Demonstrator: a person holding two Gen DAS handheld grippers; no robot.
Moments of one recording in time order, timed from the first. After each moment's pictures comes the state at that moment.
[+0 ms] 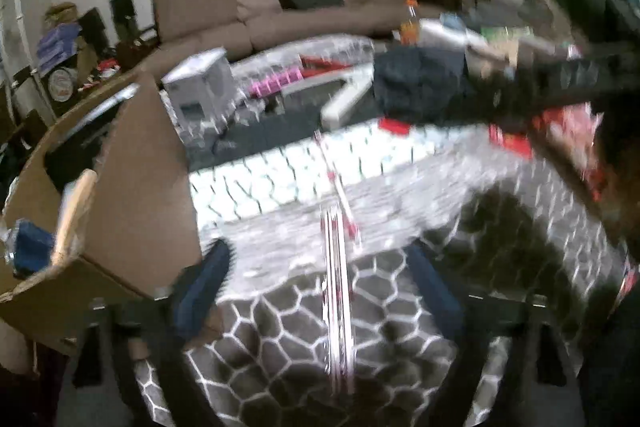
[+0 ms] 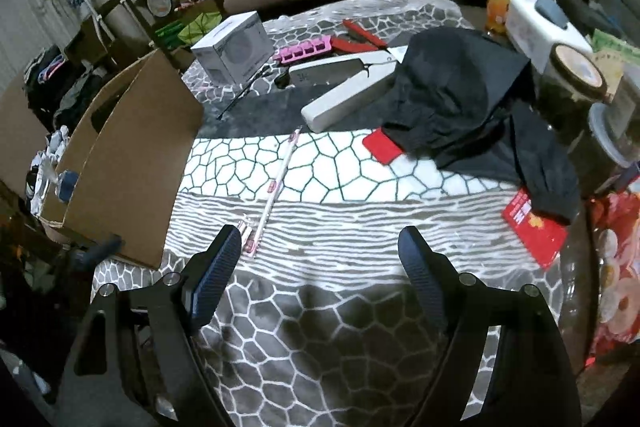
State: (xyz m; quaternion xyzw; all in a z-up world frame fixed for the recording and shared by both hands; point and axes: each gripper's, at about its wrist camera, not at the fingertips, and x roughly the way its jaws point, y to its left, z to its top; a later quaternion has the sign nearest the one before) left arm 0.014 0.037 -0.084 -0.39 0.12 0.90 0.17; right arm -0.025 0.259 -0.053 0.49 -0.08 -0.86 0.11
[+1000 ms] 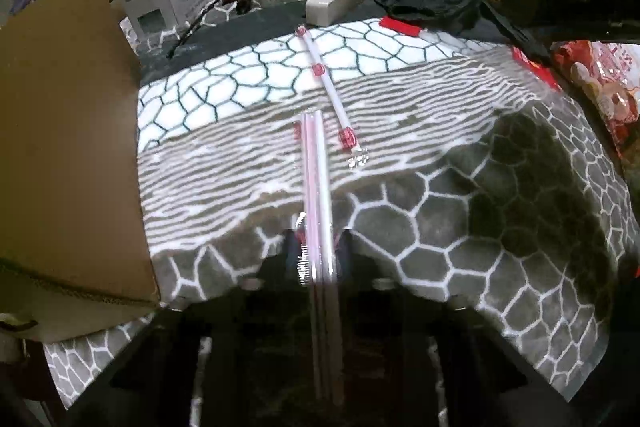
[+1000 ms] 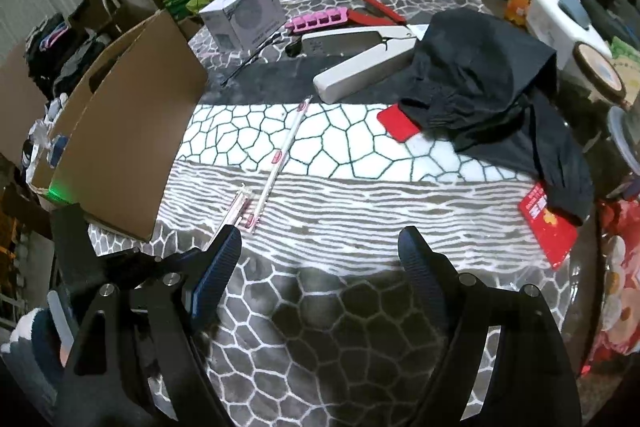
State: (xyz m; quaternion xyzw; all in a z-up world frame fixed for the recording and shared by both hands) left arm -0.010 0.050 -0.149 -0.50 0.12 0.84 0.17; right arm -0.031 0.244 -0.072 0.52 -0.04 -0.84 0.13
